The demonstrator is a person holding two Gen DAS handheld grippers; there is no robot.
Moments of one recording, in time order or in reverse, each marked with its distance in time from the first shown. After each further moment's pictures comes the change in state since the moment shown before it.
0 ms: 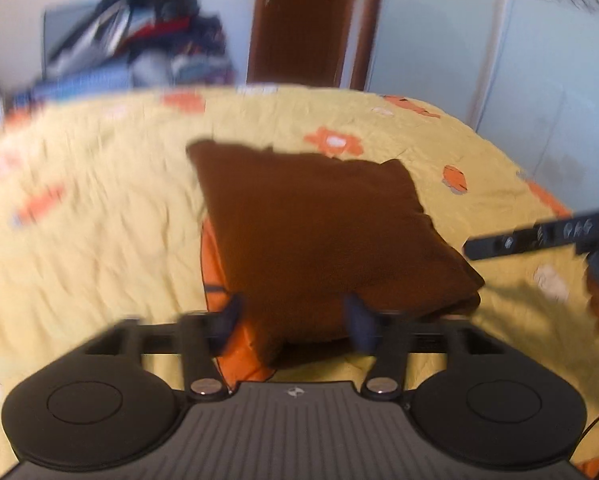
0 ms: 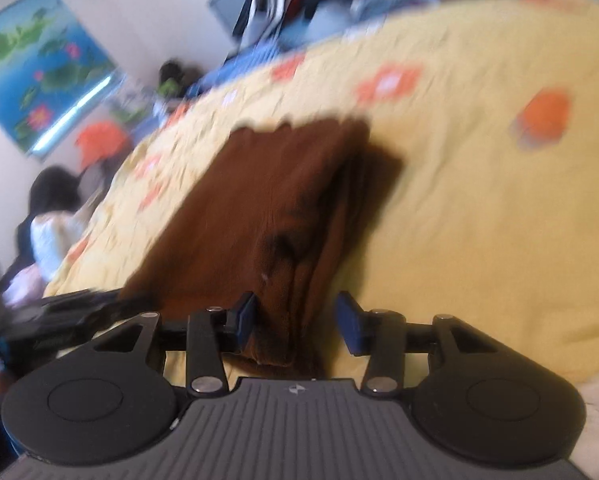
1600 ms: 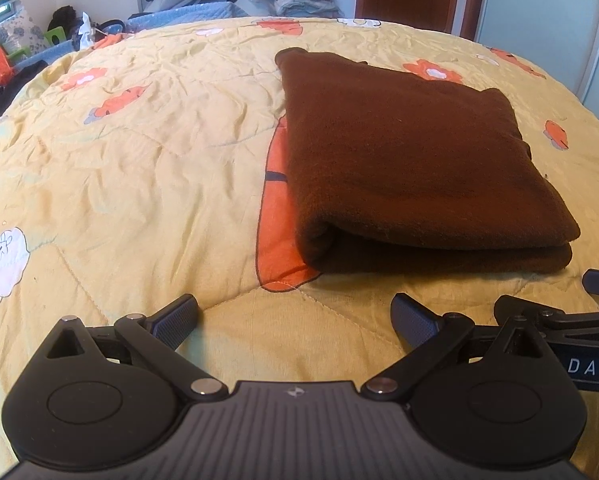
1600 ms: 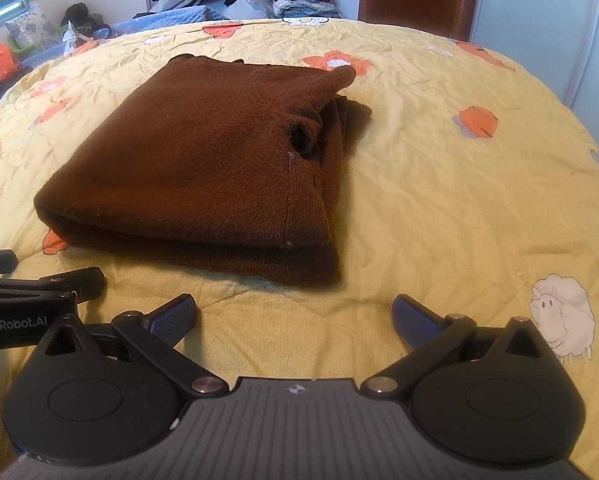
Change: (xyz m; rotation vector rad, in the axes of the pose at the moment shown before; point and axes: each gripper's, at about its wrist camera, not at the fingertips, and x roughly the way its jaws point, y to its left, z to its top) left arm 0.029 -0.012 -0.036 -0.182 0.194 0.276; right arm 0.053 0.078 -0.070 -0.166 0.062 -0.501
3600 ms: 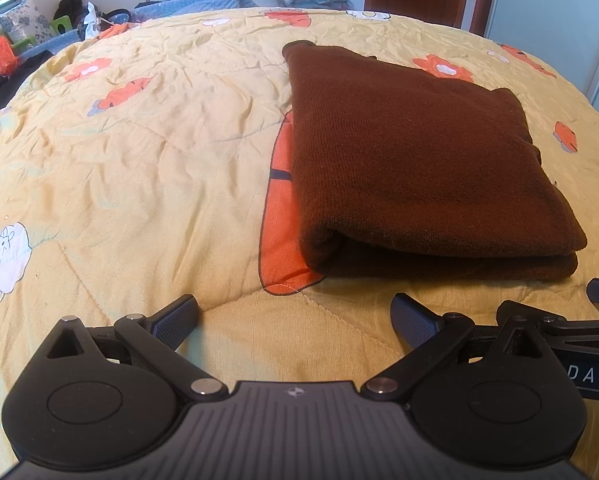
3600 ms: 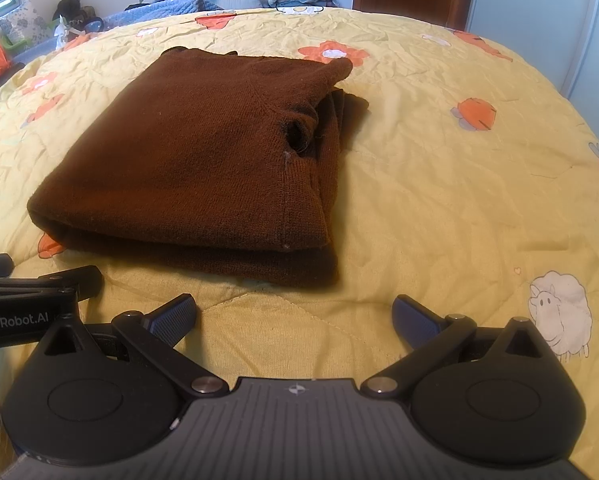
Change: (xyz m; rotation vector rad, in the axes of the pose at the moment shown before) left arm 0.002 0.000 0.006 -0.019 0.026 0.013; right arm 0.004 -0.001 0.007 0.014 0.036 -0.009
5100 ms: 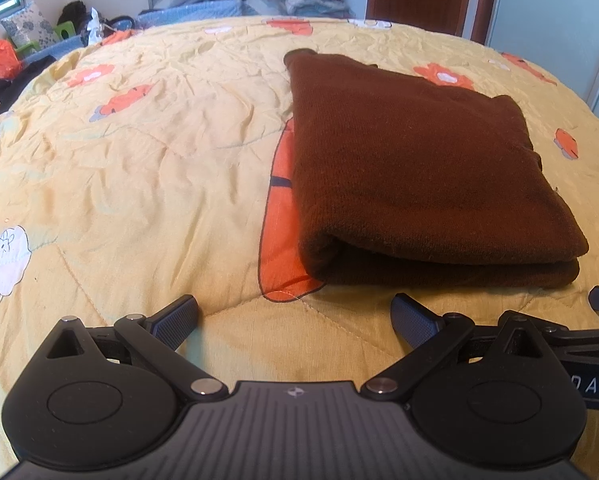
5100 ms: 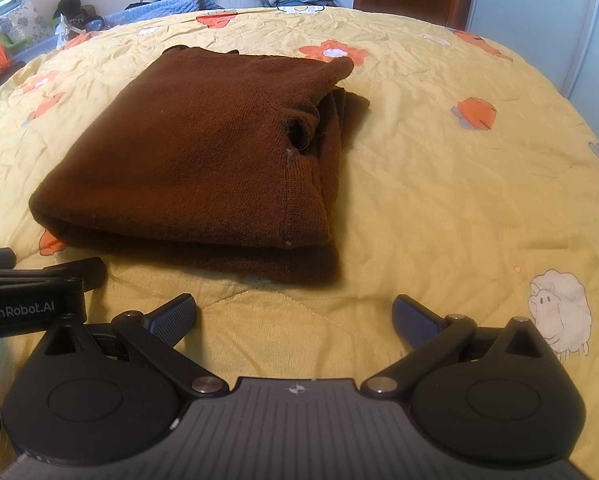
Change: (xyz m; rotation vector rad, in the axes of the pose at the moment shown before) left arm -0.001 -0.001 -0.003 -0.005 -0.037 0.006; right arm 0.000 0.001 -0.001 -0.004 0.005 0.001
